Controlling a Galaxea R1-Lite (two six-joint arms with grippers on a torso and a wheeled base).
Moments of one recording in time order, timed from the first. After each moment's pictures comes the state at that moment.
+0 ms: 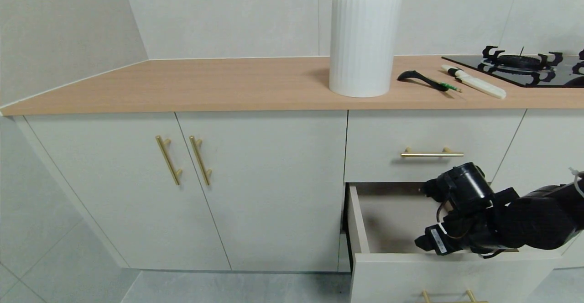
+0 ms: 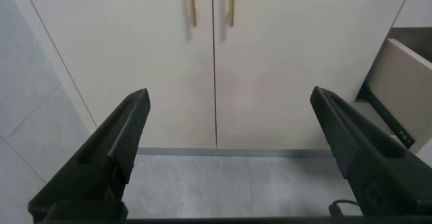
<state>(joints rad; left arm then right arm) 0.00 0.00 0.00 0.00 0.01 0.00 0.38 1.88 -0.79 -0.08 -0.25 0.05</state>
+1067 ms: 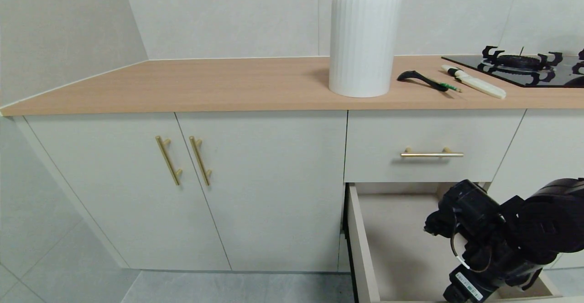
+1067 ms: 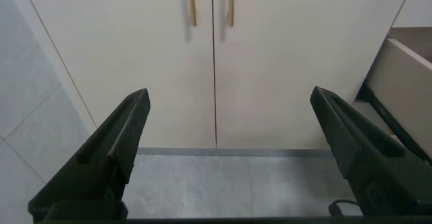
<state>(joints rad) 0.00 0.00 0.00 0.00 0.01 0.00 0.47 1.79 -0.82 0.37 -0.25 -0.07</state>
